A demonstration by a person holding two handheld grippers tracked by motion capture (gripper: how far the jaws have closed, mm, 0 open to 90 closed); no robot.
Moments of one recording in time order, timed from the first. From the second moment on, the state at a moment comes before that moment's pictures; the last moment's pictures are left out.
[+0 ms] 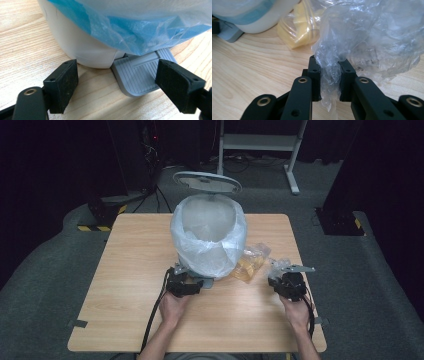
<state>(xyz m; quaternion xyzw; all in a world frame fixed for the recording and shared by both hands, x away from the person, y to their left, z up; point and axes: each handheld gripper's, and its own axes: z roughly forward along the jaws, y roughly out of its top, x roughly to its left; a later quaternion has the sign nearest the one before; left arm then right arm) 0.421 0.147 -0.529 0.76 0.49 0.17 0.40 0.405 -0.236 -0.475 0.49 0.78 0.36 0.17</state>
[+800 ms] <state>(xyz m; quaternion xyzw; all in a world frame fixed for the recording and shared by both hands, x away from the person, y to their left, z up) 0.421 0.147 -0.529 0.76 0.49 0.17 0.40 0.397 -0.219 -0.403 0.43 0.79 0.41 0.15</state>
